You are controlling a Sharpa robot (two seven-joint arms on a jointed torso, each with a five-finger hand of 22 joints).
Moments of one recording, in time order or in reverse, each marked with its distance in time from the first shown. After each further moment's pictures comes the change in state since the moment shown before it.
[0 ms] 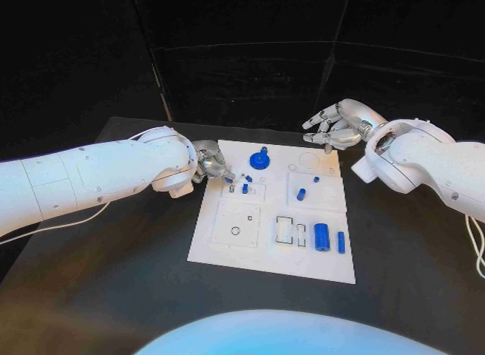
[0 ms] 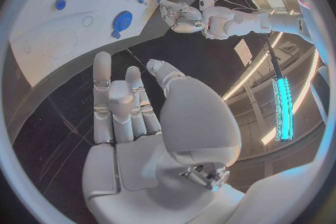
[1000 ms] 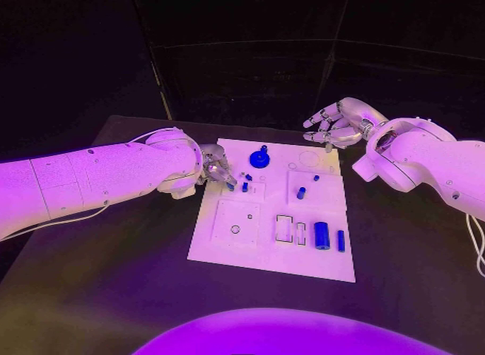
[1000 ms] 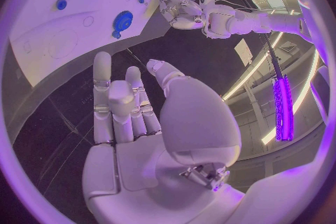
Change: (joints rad) left arm -0.004 0.023 -0.007 0.008 -0.083 0.059 -0.032; left_hand -0.035 -0.019 0.046 -0.030 0.000 0.003 -0.002 0.016 0.009 0.007 -0.003 0.000 -0.009 0.000 0.000 0.000 0.000 0.000 0.007 0.000 0.005 0.008; right arm 0.000 0.002 0.000 -0.001 0.000 0.000 0.000; right_hand 0.000 0.000 0.000 0.000 0.000 0.000 0.000 0.000 0.000 0.000 0.000 0.004 -0.001 0.000 0.000 0.000 0.000 0.000 0.000 0.000 0.000 -0.001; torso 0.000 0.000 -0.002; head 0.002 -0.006
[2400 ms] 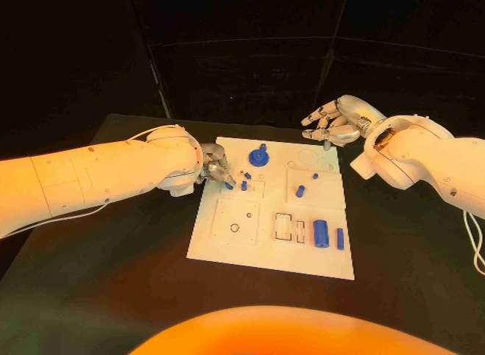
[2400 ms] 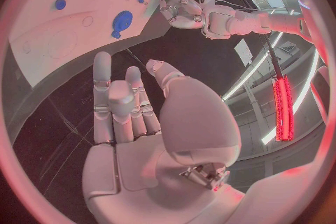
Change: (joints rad) left arm 0.003 0.013 0.000 -0.014 -0.024 0.048 -0.004; left_hand -0.049 -0.020 0.051 -0.045 -0.001 0.016 -0.016 0.035 0.009 0.010 -0.006 0.000 -0.002 0.000 0.000 0.004 0.000 0.000 0.003 -0.003 0.000 0.003; right arm 0.000 0.003 0.000 -0.003 0.000 0.000 0.000; right_hand 0.004 0.004 0.000 0.000 0.005 0.000 0.000 0.004 0.000 0.000 0.000 0.000 -0.001 0.000 0.000 0.000 0.000 0.000 0.000 0.000 0.000 0.000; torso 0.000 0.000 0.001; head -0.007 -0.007
